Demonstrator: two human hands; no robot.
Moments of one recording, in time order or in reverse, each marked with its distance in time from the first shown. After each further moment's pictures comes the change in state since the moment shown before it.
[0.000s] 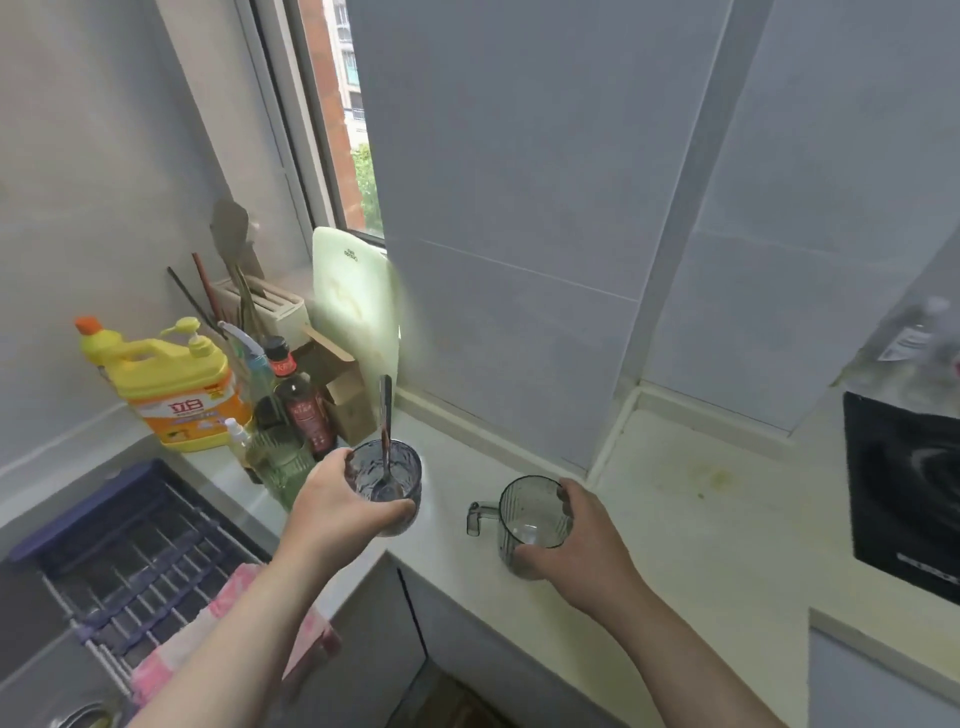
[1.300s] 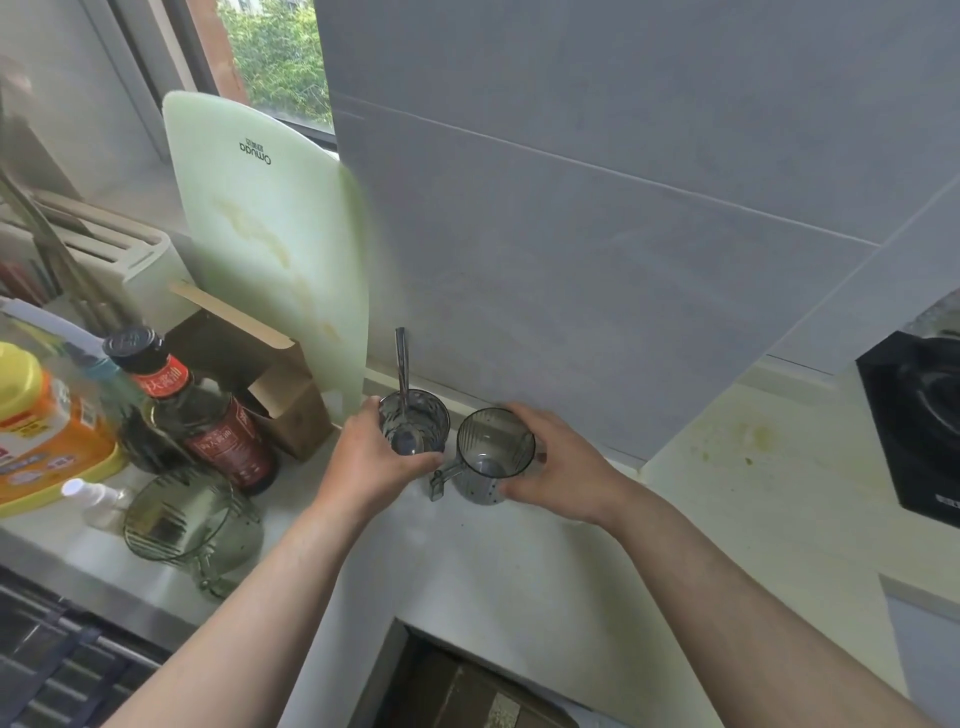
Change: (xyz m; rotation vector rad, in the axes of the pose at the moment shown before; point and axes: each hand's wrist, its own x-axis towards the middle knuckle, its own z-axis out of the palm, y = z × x) left_hand 0.218 -0.069 0.086 0.079 -0.264 0.100; right_hand 0.192 -0.004 0.071 -0.182 -0.091 0.009
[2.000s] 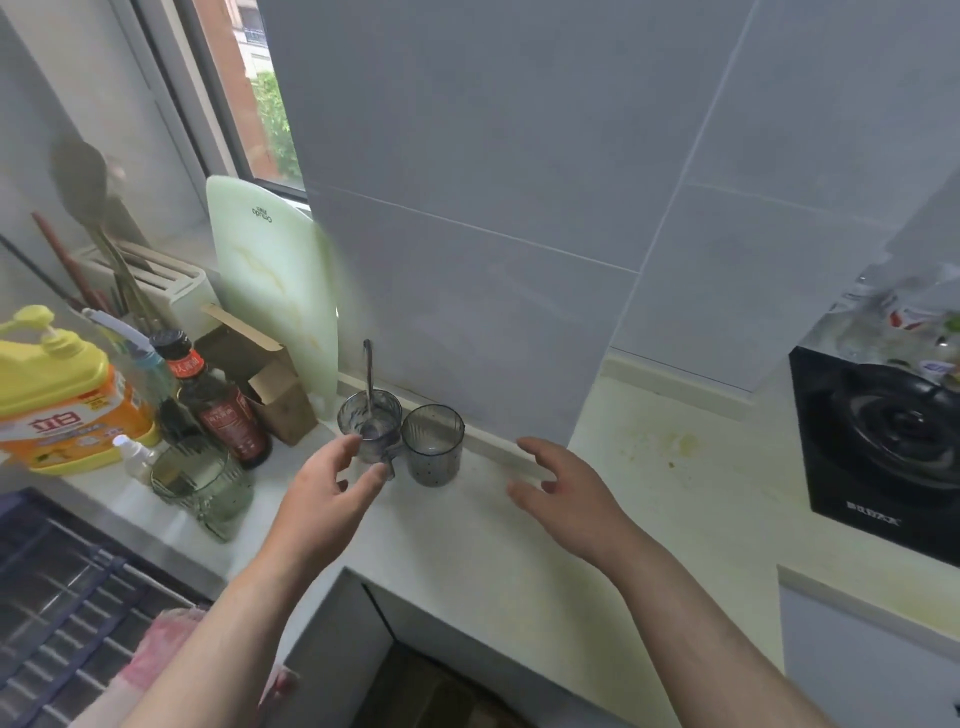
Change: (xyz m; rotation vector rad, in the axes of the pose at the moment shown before) left_hand -0.149 0.062 -0.009 -0.085 0.120 0.037; right_hand -0.137 0.014 -0.067 0.173 0.108 0.029
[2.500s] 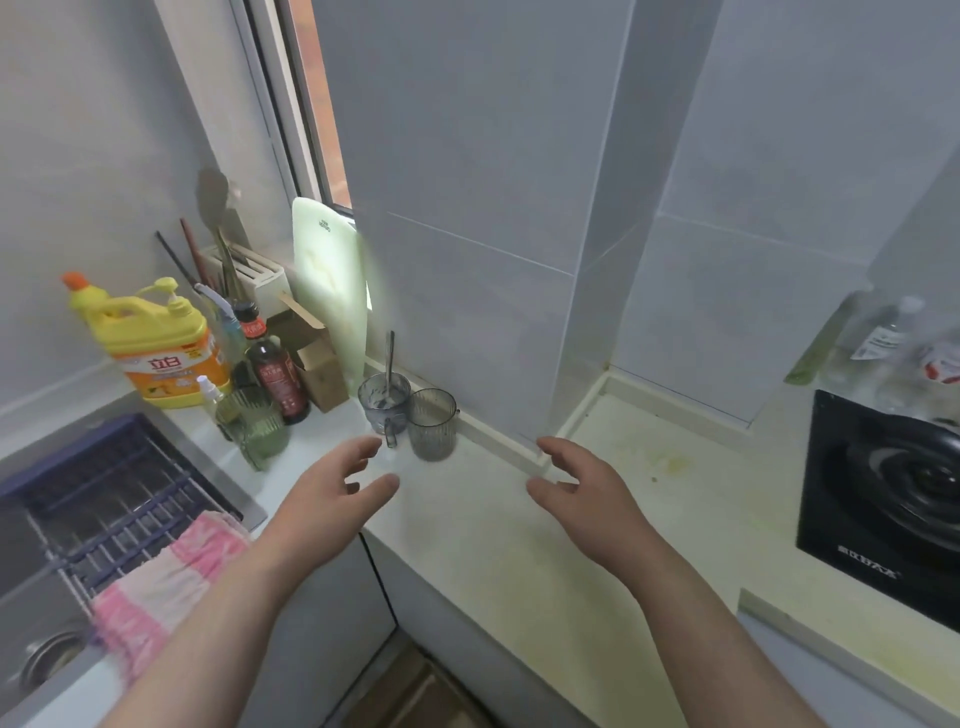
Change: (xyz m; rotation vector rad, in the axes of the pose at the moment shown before) left_hand -0.124 0.063 0.025 -0.022 0.088 -0.001; right_hand -0.079 0.026 -0.079 0.167 -0.087 -0.066
